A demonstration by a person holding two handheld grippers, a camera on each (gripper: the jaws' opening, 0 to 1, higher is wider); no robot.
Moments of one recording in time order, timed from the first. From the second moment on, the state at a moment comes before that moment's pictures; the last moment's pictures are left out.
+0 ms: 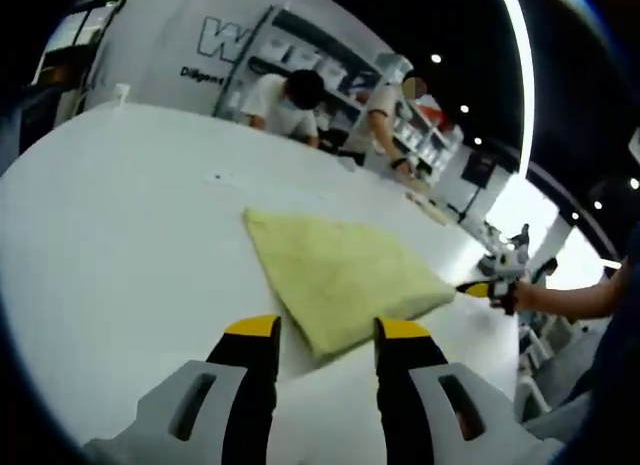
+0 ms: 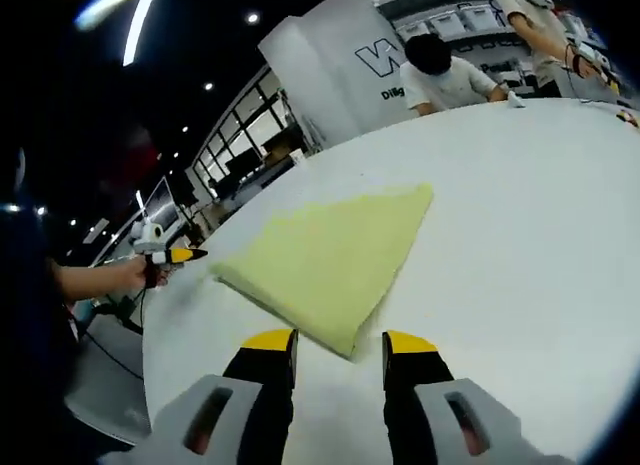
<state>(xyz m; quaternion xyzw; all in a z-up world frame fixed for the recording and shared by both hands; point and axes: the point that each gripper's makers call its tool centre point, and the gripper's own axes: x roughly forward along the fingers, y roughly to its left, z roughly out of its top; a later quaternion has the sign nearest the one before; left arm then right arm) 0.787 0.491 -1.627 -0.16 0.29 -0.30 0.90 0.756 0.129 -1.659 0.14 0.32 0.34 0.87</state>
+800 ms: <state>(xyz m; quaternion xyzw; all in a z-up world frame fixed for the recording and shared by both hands) 0.761 0.487 -1.647 -0.12 0.32 -0.31 0.89 0.763 0.129 -1.653 0.17 0.29 0.33 0.88</state>
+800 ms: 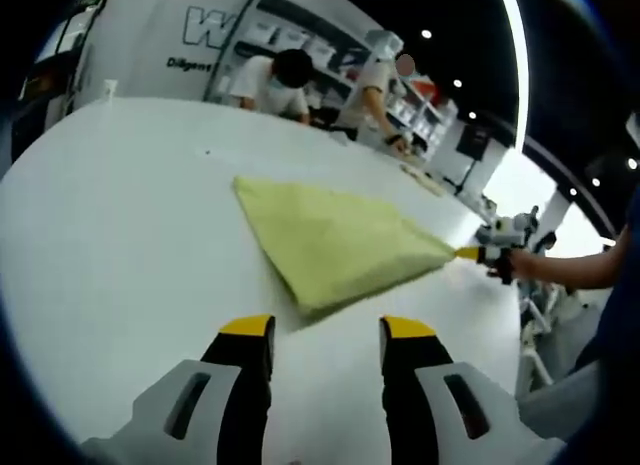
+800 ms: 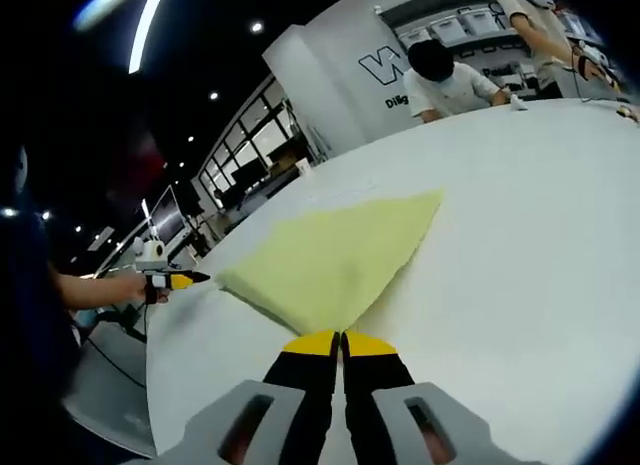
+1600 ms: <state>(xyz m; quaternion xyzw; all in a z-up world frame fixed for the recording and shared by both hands) 0.785 0.459 -1.650 -0.08 0.31 -0.36 0.88 0.767 0.122 -1.652 0.19 0.30 0.32 0.88</state>
